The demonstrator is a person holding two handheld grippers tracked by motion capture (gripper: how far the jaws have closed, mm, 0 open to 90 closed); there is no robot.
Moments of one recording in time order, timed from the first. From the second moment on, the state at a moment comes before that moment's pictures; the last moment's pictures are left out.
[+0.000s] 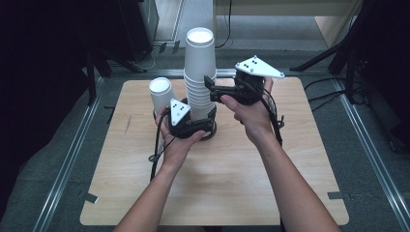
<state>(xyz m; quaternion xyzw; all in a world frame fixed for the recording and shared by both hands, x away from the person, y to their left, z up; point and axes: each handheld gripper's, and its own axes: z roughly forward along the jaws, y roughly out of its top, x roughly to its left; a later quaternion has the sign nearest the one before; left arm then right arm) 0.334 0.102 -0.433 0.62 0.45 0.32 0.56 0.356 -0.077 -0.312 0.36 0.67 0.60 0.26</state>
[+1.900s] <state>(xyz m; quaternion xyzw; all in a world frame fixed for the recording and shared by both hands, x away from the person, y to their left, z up) 0.354 0.098 -0.445 0.59 0.48 0.35 0.55 0.397 -0.021 -0.306 0.37 0.65 0.61 0.25</state>
